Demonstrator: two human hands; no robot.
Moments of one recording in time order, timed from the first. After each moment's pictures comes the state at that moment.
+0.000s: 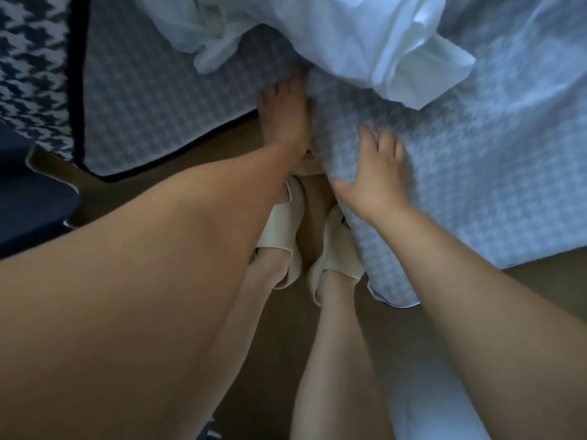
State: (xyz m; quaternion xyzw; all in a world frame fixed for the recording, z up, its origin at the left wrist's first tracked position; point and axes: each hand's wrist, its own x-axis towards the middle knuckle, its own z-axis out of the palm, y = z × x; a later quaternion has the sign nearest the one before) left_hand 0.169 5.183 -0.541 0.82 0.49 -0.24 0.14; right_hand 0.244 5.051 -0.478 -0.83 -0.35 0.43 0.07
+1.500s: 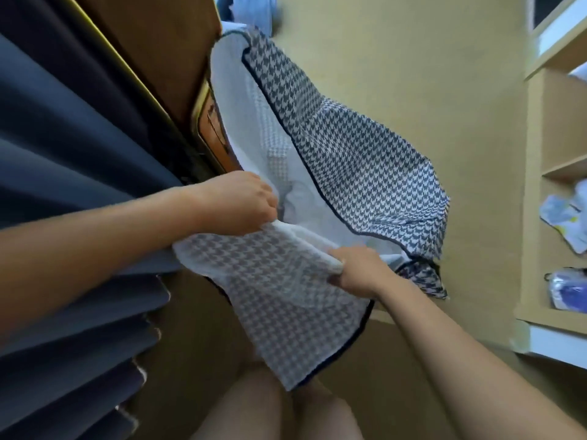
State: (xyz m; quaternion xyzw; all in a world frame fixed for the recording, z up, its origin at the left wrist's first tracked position) left_hand 0.037 5.351 0.133 1.00 0.00 -0.09 0.02; right_hand 0.238 5.210 0.080 -0.64 -0.65 0.37 -0.19
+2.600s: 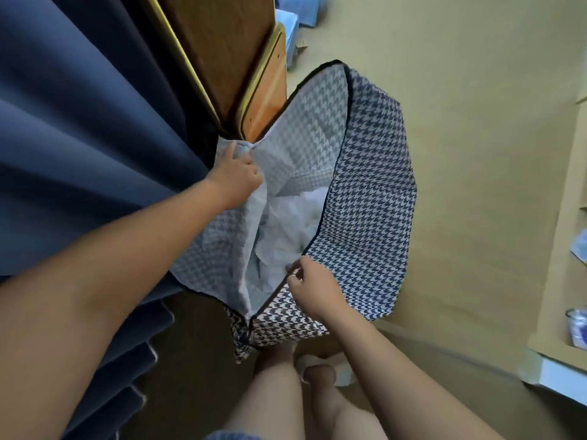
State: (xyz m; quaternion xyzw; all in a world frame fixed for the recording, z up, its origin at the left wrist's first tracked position) left_hand -0.044 5.434 0.068 0.89 0.34 -0.29 -0.07; right_hand 0.102 5.256 0.071 -0.70 -0.51 0.50 0.00
